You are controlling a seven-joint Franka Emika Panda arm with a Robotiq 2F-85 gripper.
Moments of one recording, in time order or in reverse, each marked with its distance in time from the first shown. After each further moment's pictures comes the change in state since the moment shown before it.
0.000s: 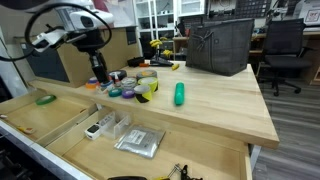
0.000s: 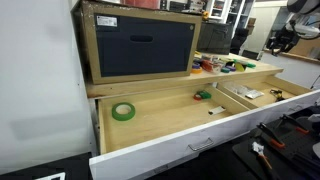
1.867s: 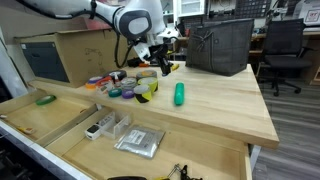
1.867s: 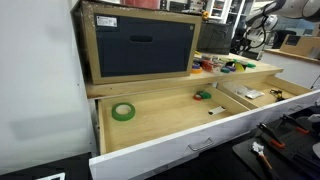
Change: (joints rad) arm -0.167 0.918 0.218 1.170 0.194 -0.093 0.039
